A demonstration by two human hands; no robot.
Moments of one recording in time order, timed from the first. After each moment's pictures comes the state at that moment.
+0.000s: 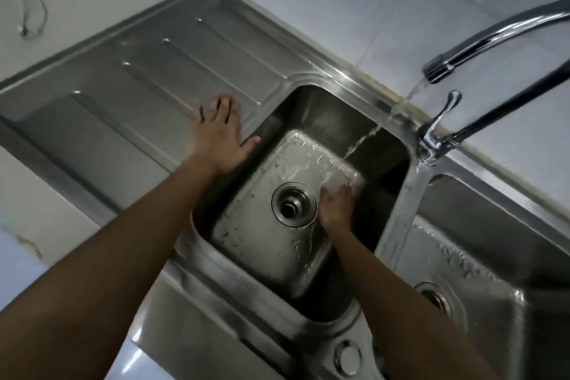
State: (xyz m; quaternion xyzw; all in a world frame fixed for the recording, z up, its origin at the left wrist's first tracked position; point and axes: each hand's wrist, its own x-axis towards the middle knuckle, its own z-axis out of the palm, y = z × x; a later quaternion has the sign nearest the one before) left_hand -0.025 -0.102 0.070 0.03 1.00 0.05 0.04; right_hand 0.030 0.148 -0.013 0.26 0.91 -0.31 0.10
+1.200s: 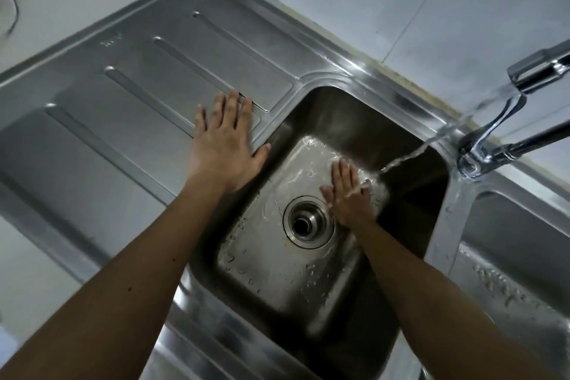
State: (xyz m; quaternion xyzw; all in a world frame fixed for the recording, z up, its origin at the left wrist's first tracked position) left_hand -0.037 -0.095 0.071 0.02 1.00 0.04 0.01; right_hand -0.041 0.177 -0.071 -0.01 0.99 -0.01 0.17
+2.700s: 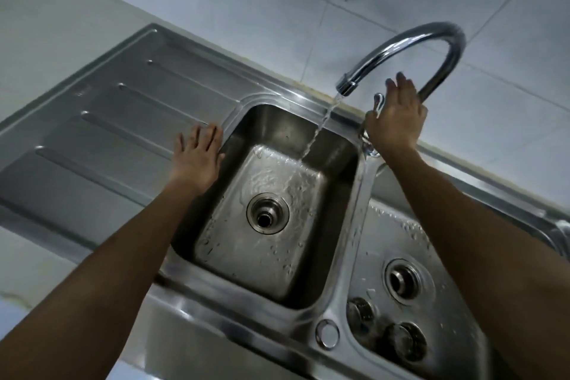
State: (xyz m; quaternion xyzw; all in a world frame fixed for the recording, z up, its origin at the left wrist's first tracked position) left_hand -0.027 -0.081 0.084 0.10 0.99 0.04 0.05; right_hand -0.030 0.250 0.200 0.14 0.97 -0.04 -0.18
